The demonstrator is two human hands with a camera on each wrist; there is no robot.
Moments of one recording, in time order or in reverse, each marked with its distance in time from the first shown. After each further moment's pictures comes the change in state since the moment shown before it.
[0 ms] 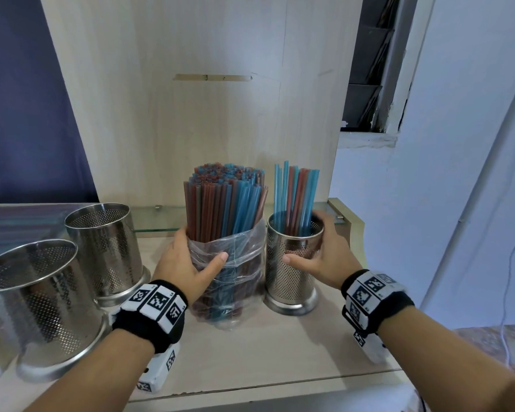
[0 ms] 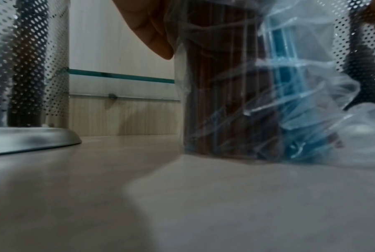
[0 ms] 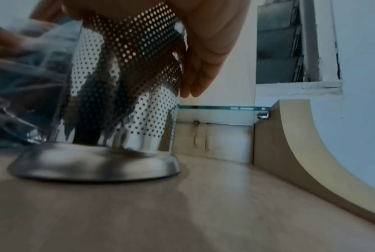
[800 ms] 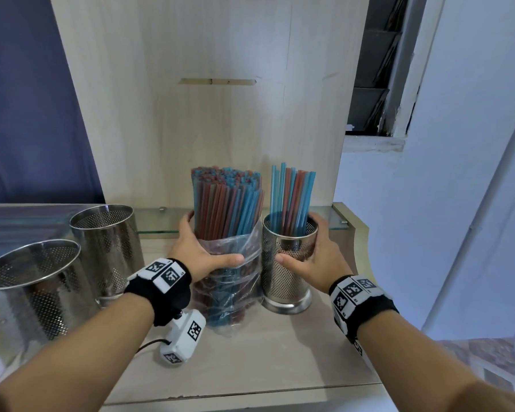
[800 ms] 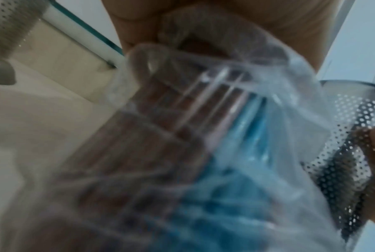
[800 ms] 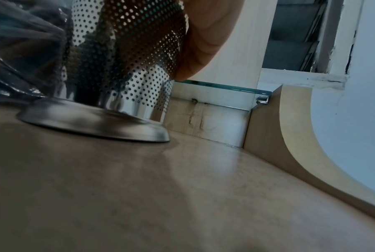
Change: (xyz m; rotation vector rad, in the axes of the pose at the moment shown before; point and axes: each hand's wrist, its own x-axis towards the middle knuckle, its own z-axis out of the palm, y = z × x) left_hand 0.034 0.011 0.004 -0.288 -0.189 -0.245; right_hand 0.010 0.008 0.017 0.094 0.017 -0.036
